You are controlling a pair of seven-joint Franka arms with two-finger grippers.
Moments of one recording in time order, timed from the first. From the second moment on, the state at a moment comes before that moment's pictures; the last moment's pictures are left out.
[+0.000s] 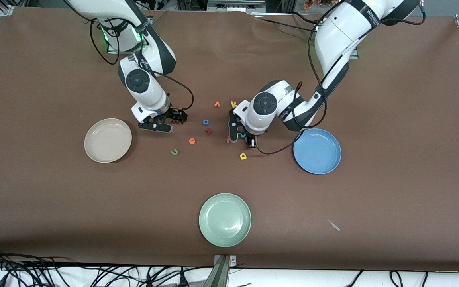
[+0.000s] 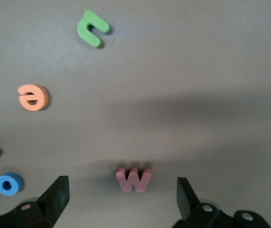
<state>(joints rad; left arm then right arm) -0.29 0.76 -0.44 -1.73 0.28 2.42 0.68 0.40 0.36 0.14 -2.26 0.04 2.57 0.65</state>
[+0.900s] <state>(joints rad) -0.29 0.76 -0.43 -1.73 0.32 2.41 0.67 0.42 0.41 0.14 -2.26 0.04 2.58 0.67</state>
